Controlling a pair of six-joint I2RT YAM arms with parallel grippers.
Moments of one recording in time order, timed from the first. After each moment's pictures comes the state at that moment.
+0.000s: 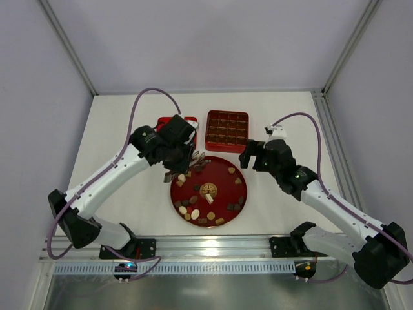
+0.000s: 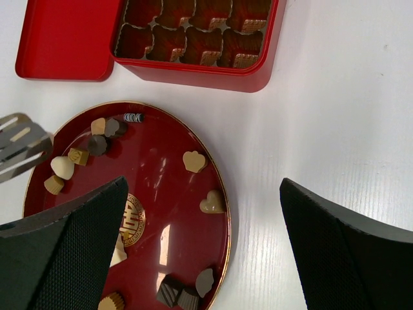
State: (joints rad) left arm -0.79 1.39 1.47 -1.18 -0.08 -0.40; right arm 0.56 1.02 0.71 -0.23 0.21 0.50
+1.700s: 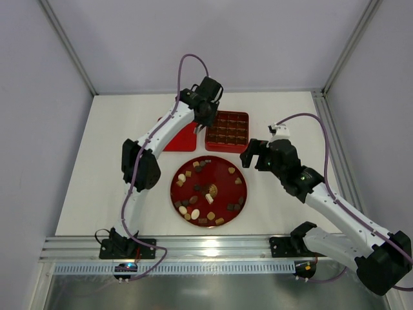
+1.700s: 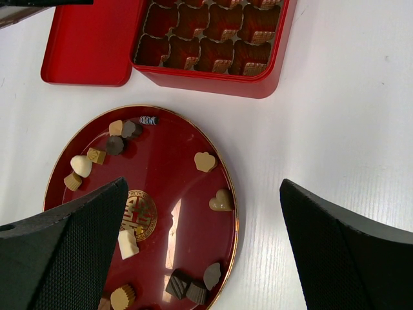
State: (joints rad) left arm -0.62 2.22 2.25 -1.00 -0.19 -0.17; right arm 0.55 0.96 0.73 -0.28 0.18 0.50
